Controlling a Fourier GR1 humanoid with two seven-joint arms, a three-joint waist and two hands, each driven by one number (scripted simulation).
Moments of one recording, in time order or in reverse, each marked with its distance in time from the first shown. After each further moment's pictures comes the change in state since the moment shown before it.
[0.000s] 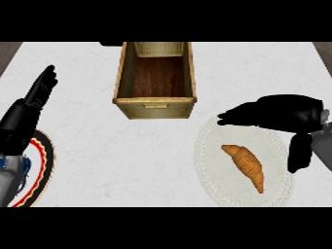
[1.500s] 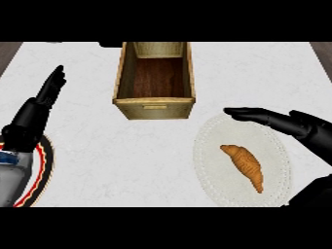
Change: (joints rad) left arm -0.034 0.018 -0.082 0.049 0.029 0.076 -0.013; right arm 0.313 0.150 -0.298 -0.453 -0.689 -0.392 0.391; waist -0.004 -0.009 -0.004
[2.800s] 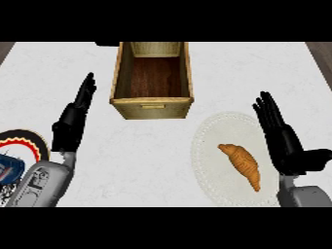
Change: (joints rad) left arm -0.039 -0.196 -0.072 0.117 -0.013 0.146 -0.027; right arm 0.212 0.375 -0.093 0.498 0.087 -0.550 -0.342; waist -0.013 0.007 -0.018
